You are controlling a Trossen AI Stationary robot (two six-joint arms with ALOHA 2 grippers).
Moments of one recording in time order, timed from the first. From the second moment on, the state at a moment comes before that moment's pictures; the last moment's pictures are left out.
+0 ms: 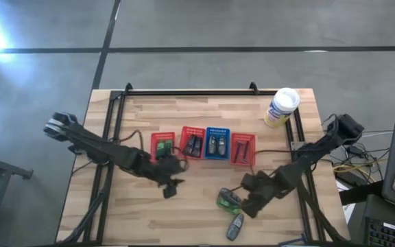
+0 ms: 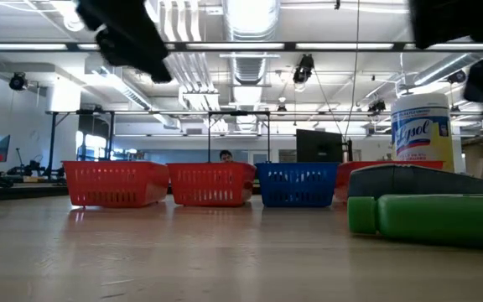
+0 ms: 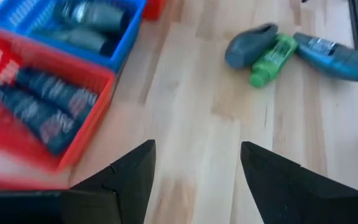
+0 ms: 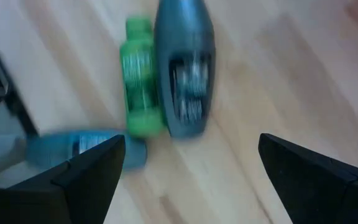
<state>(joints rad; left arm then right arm) -0.40 1.38 1.02 -0.45 -0.31 -0.54 0.62 1.52 0.95 -0.58 0.13 1.24</state>
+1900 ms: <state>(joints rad) -0.39 0.89 0.63 -0.32 -0.55 -0.45 -0.18 1.74 1.32 -0.75 -0.02 1.11</state>
